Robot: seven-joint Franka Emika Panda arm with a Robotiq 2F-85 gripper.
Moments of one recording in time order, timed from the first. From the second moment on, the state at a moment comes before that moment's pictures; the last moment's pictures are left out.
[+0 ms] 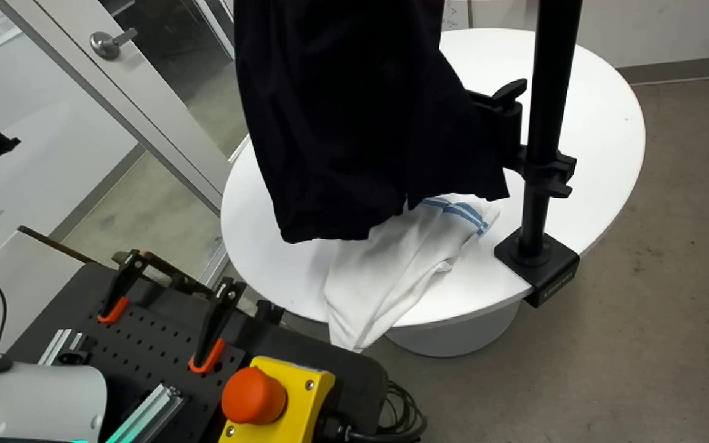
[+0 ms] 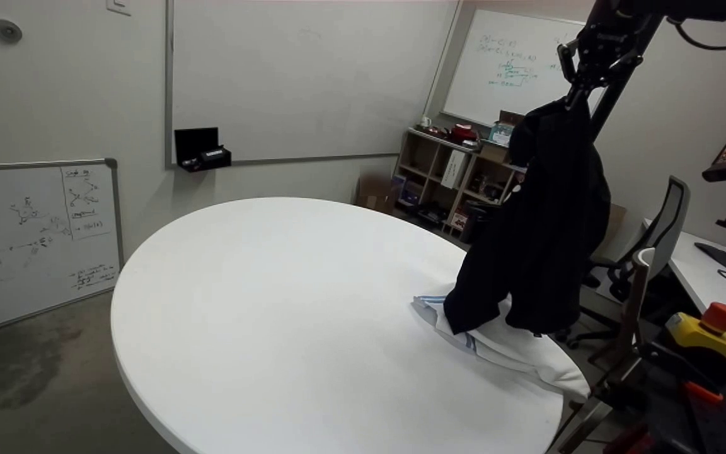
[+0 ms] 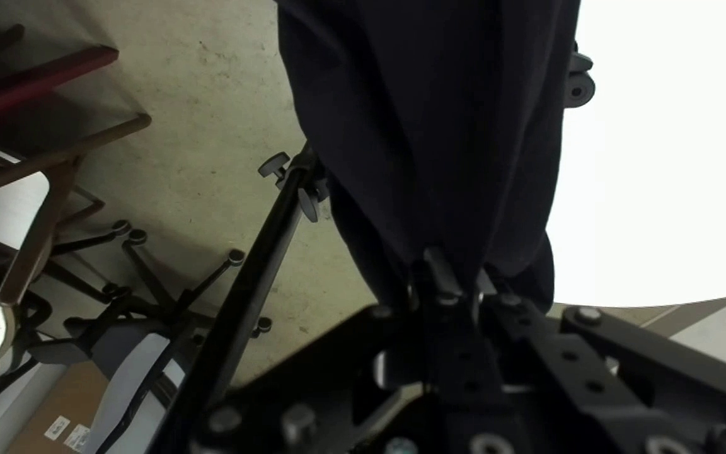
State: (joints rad) arm -0.38 -0.22 0.03 -2.32 -0.43 2.25 0.89
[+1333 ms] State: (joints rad) arm -0.17 0.22 -0.11 -1.95 -0.92 2.14 1.59
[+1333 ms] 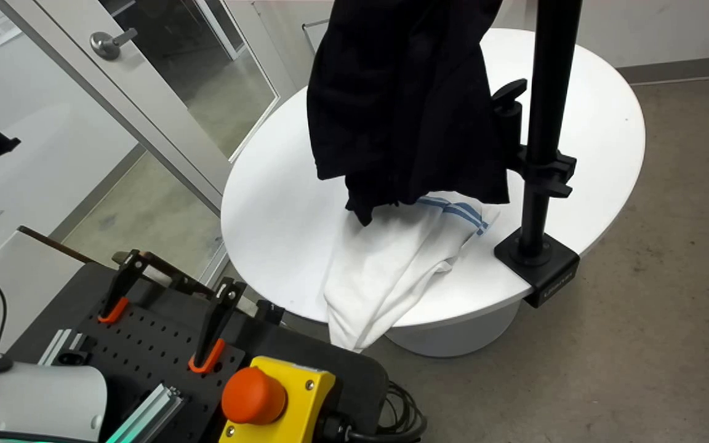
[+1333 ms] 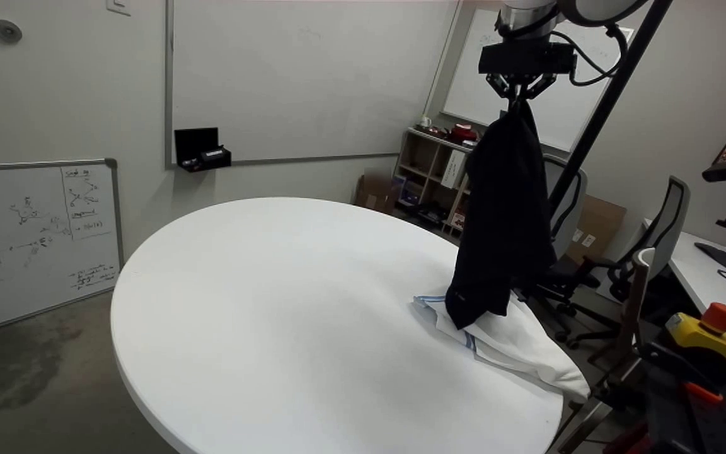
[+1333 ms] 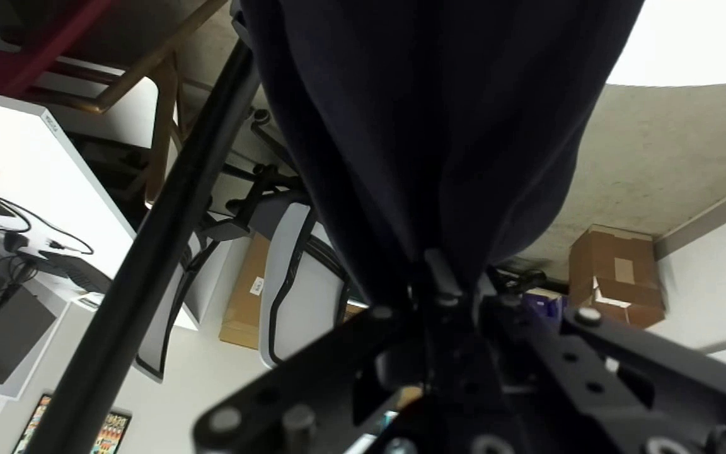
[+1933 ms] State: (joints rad) arm -0.13 0.38 -0.13 -1.82 -0.91 2.05 1.70
